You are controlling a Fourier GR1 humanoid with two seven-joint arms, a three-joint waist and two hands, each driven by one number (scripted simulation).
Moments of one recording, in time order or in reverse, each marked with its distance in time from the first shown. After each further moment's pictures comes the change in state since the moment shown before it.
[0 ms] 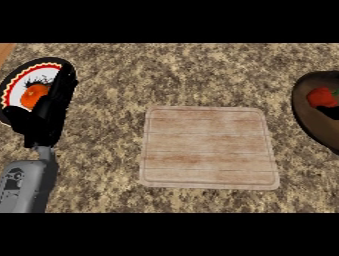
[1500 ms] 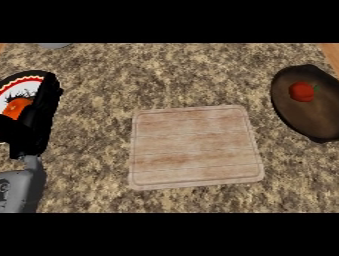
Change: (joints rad) left arm 0.069 0.022 0.042 -0.030 -0.001 0.016 0.018; right arm 0.311 -0.235 -0.260 0.074 -0.429 0.613 -0.440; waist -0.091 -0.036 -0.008
